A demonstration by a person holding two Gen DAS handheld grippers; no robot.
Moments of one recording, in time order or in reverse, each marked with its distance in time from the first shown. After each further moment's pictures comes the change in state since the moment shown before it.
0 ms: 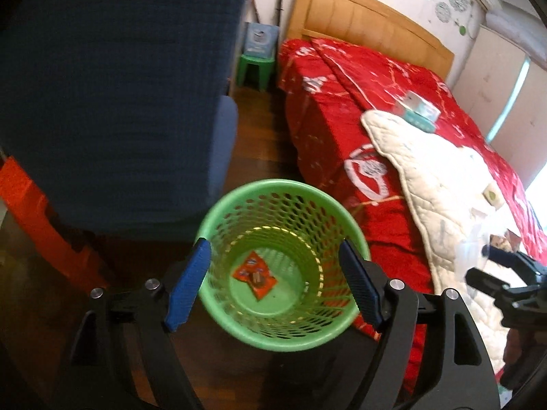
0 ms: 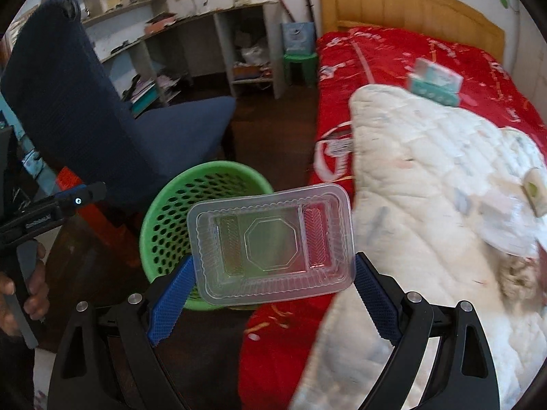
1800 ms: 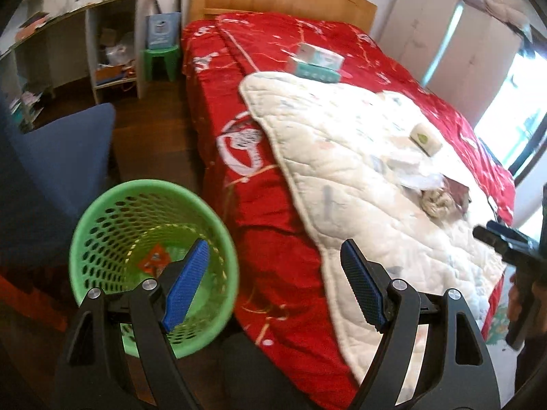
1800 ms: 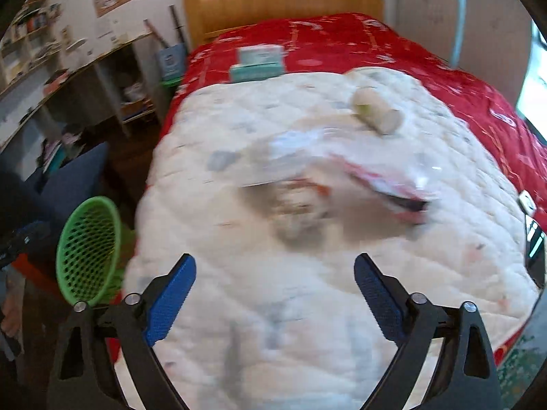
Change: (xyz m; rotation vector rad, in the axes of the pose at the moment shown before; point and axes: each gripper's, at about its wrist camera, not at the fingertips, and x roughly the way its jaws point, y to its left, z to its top) left arm 0.030 -0.176 -0.014 0.243 0.121 -0.255; right arm -0.119 -0.219 -0.088 0.347 -0.067 -0.326
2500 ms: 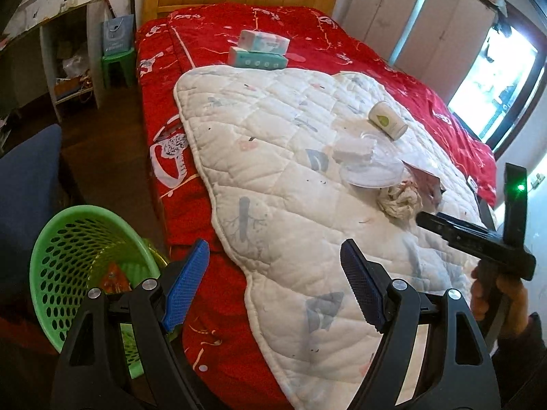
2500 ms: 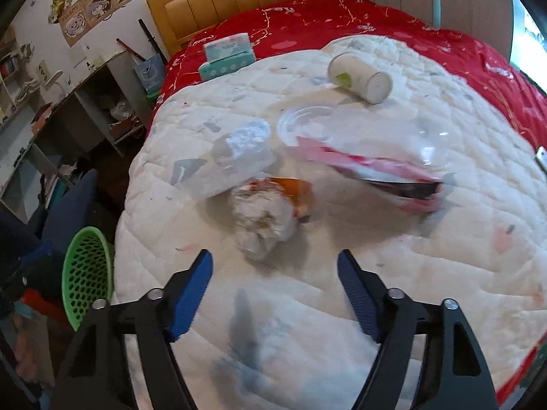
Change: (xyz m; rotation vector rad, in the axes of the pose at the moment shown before) left arm 0.038 -0.074 0.021 0.091 0.046 -0.091; right arm 0.054 -0.025 0.010 0.157 0.041 0.074
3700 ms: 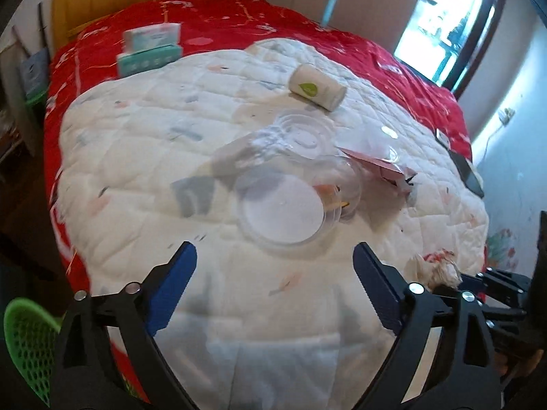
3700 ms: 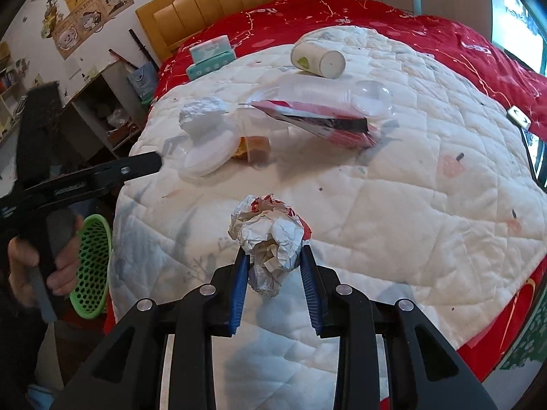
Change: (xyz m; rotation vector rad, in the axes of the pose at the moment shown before) left arm 0.107 -0.112 0.043 0.274 0.097 -0.162; right arm -0.051 -0.046 -0.061 0.055 -0.007 -0.002
